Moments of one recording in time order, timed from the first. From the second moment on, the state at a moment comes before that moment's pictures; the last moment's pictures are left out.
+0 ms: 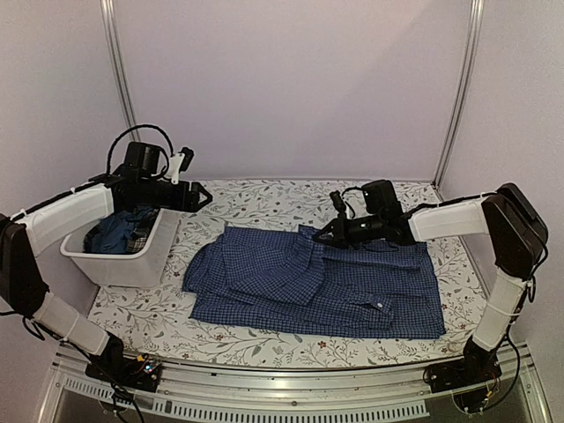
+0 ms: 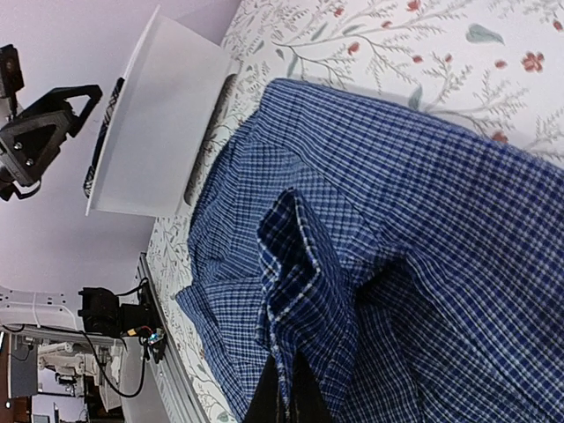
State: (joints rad) left arm -0.30 1.43 1.11 -0.34 0.28 -0.10; right arm 0.59 1.83 1.09 0.17 -0.64 0.64
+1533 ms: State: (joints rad) left arm -0.29 1.46 1.03 -0.34 0.34 -0.12; right arm 0.35 1.13 0.28 0.42 -0.16 0.89
